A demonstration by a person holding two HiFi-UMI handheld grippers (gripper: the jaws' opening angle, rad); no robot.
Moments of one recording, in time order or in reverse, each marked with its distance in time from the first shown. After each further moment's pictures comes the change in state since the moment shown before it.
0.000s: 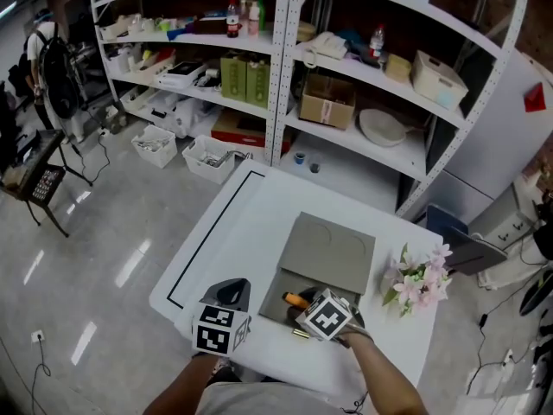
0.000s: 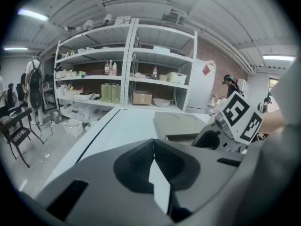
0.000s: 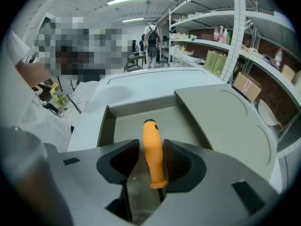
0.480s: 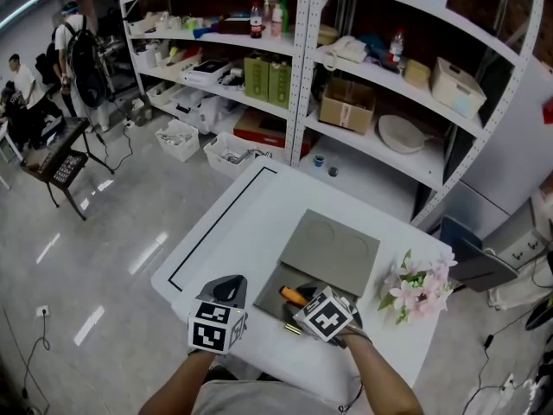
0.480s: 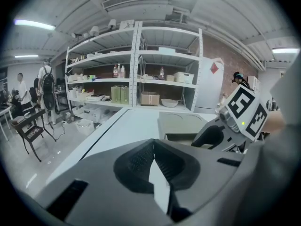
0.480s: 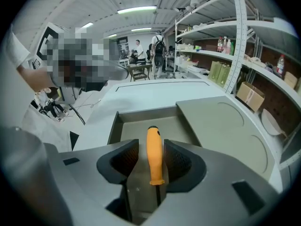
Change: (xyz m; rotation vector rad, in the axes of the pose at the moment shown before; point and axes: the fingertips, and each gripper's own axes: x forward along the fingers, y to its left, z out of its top) left arm -0.019 -0.015 -0.003 -0.022 -0.005 0.130; right arm -0.022 0.004 0.008 -0.068 -0.103 0.038
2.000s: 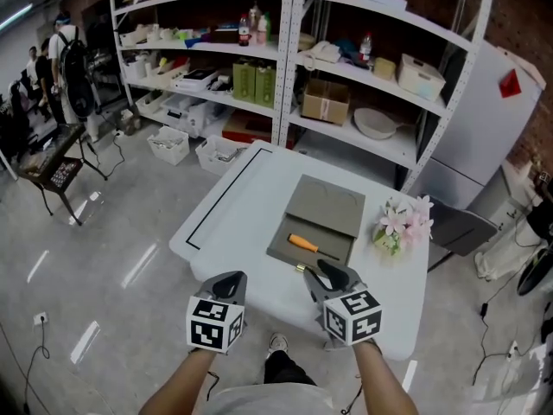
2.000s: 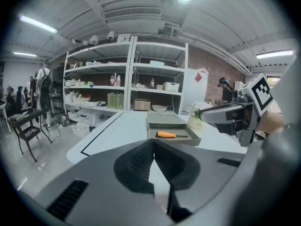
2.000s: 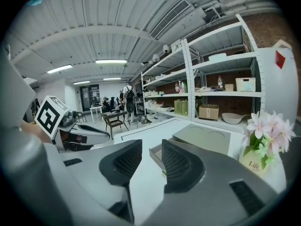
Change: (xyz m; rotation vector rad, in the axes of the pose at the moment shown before) left arm -0.152 -0.039 -0.065 0.024 -0.098 -0.091; right arm -0.155 0.120 0.018 0.310 -0.588 -0.341
